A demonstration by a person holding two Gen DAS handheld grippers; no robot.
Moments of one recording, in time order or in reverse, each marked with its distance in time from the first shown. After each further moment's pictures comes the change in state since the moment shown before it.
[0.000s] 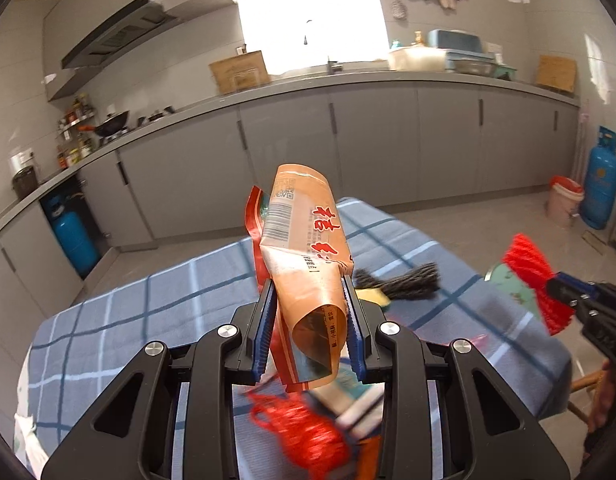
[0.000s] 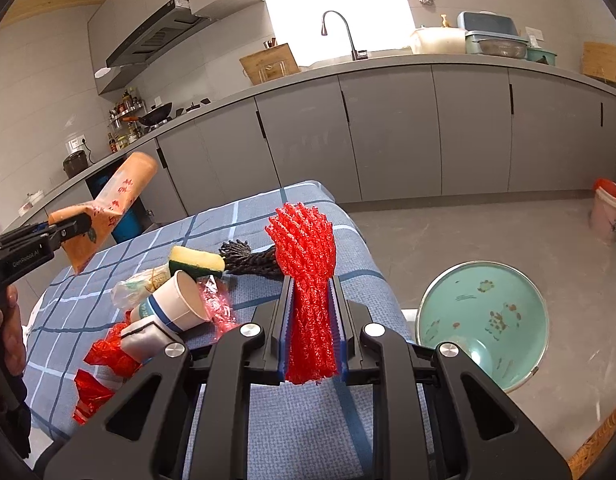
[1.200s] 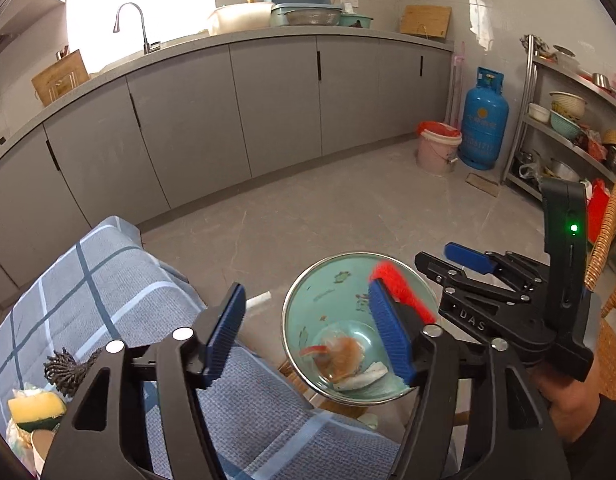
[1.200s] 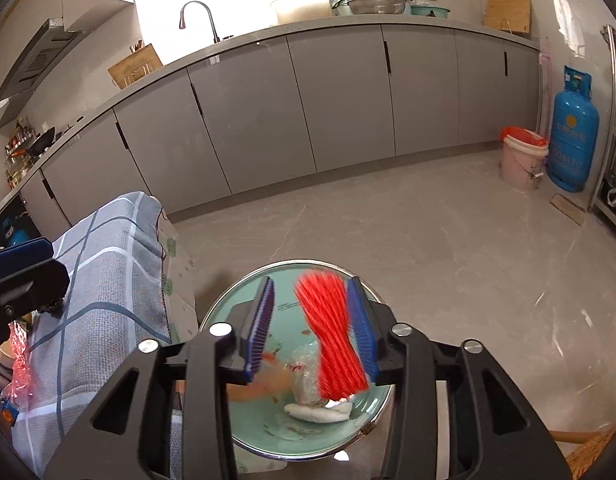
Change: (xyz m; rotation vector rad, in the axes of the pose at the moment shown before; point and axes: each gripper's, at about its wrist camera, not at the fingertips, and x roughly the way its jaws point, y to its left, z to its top) left arm 0.118 -0.265 0.026 0.210 0.102 -0.450; right arm 0.050 -0.213 -0.007 0.186 0.044 -0.324
